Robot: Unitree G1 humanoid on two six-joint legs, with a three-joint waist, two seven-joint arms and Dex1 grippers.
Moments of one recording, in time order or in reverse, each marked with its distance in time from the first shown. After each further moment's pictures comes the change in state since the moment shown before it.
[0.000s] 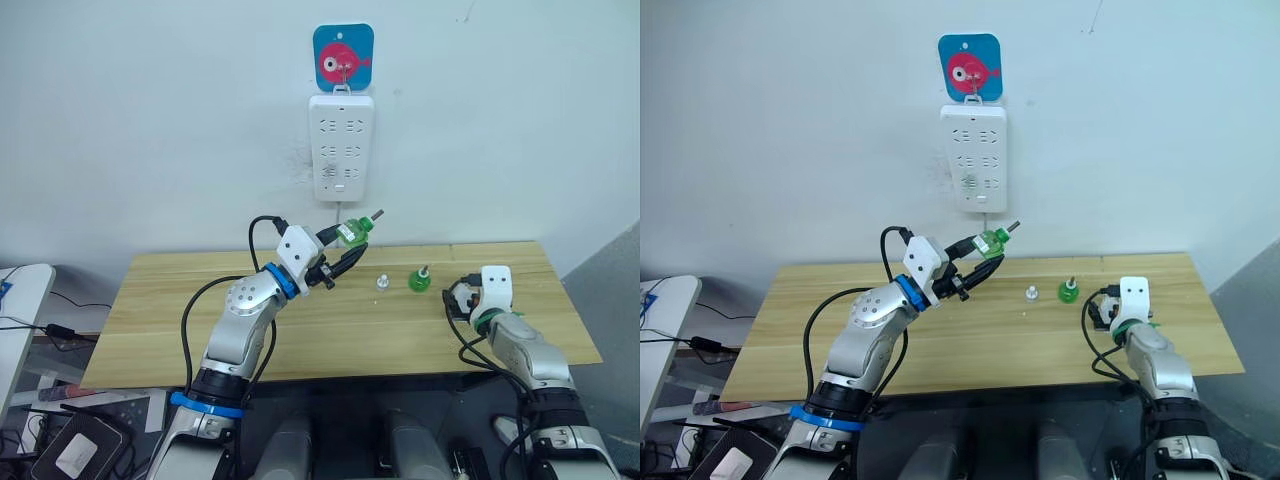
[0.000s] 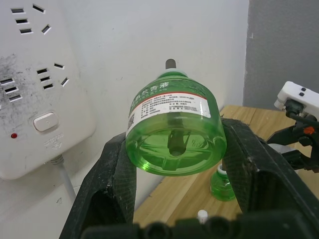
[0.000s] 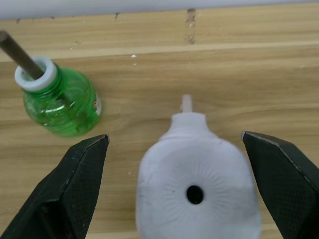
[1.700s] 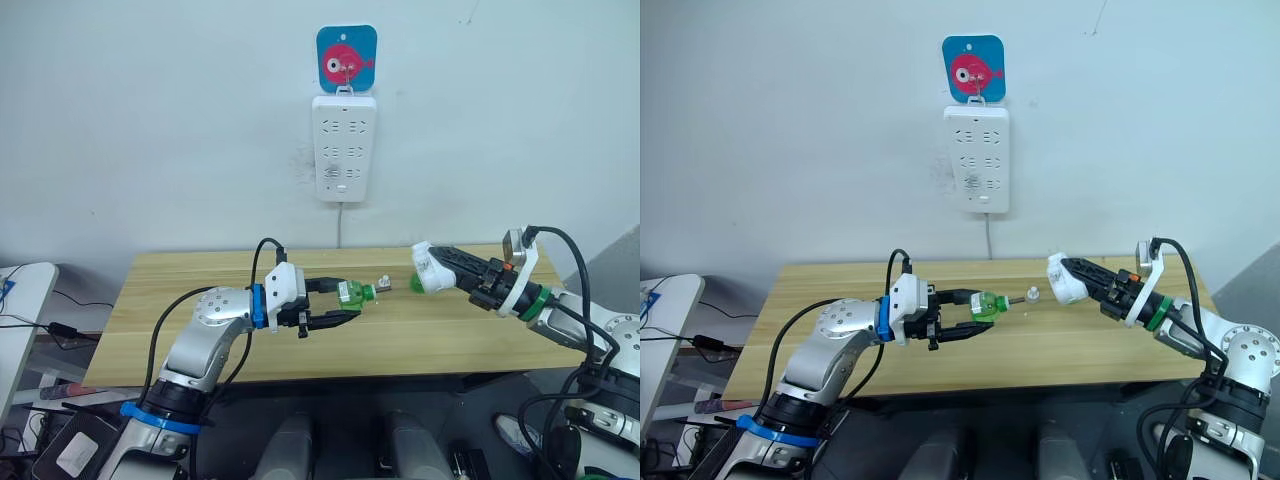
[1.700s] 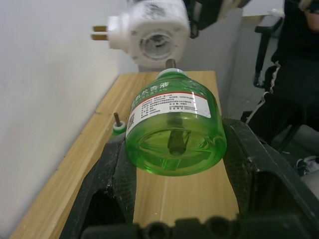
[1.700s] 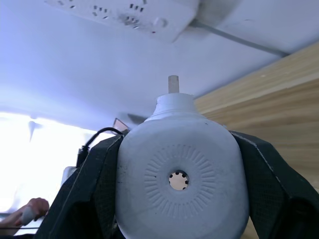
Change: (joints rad) left arm 0.075 0.220 -0.068 -0.070 -0.107 0.064 -0.440; right arm -0.125 -0.044 -0.476 -0.213 1.273 0.941 -0.065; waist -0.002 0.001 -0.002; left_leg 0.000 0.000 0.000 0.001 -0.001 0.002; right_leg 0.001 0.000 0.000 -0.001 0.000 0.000
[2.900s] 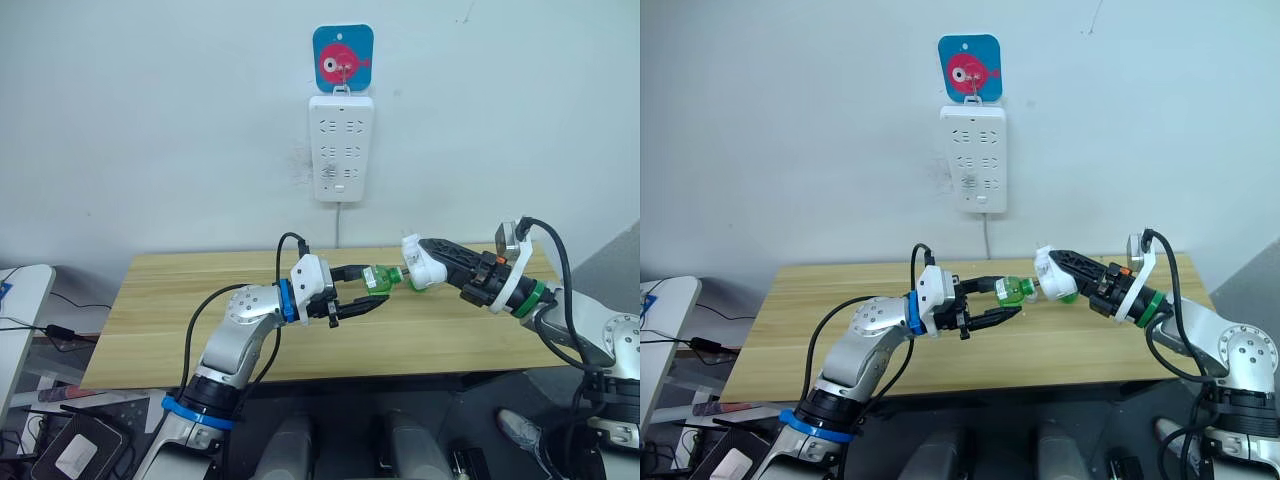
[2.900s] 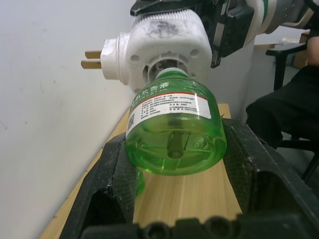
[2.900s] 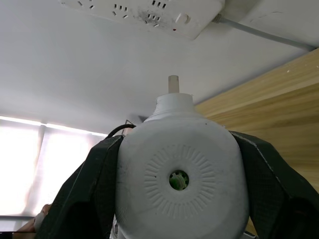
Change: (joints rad) left arm -0.035 -0.148 -0.024 0.028 0.045 -0.036 0.114; right arm 0.100 -0.160 0.295 -0.113 0.389 -0.308 -0.165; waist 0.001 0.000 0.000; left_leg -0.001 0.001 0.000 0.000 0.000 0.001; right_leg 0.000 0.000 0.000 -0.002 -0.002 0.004
